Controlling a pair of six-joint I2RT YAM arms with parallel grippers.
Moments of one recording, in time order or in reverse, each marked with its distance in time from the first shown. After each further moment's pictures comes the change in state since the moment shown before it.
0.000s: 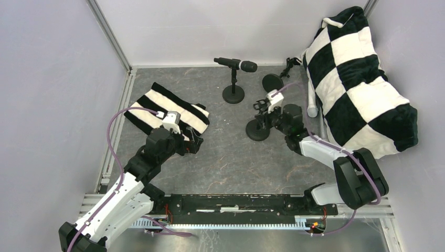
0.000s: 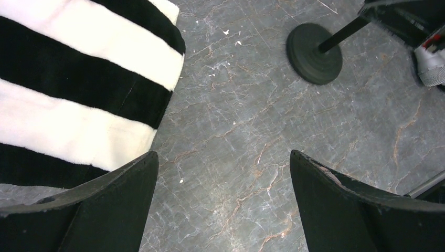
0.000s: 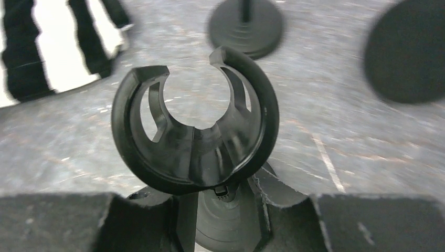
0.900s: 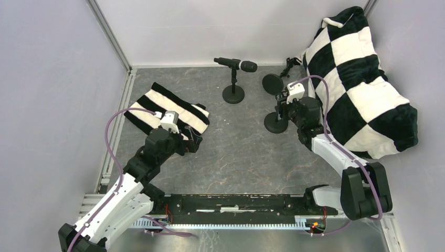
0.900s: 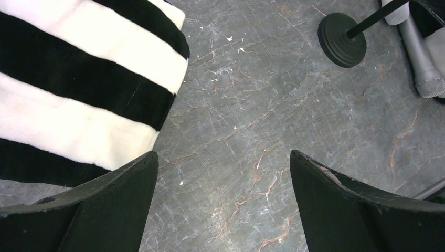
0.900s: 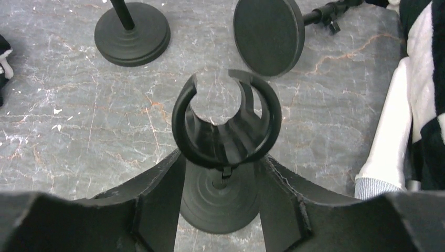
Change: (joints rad) left arm 0.000 -0.015 0.000 0.000 -0.032 -0.030; right arm -0.135 -0.122 0.066 -0.224 0.158 -0.057
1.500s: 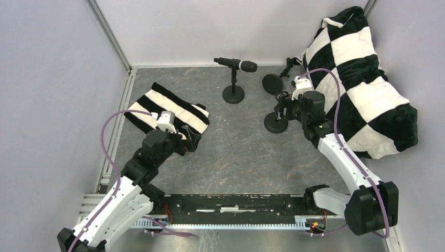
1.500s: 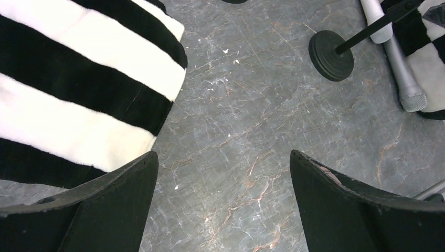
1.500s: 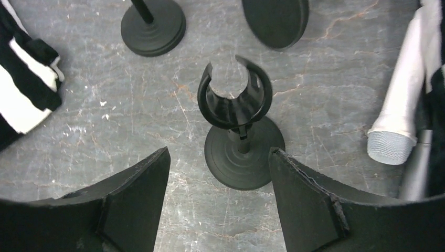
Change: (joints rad) left arm 0.000 -0.045 0.000 0.001 -0.016 -0.031; right arm 0.013 -0.132 0.179 -0.397 0.033 0.170
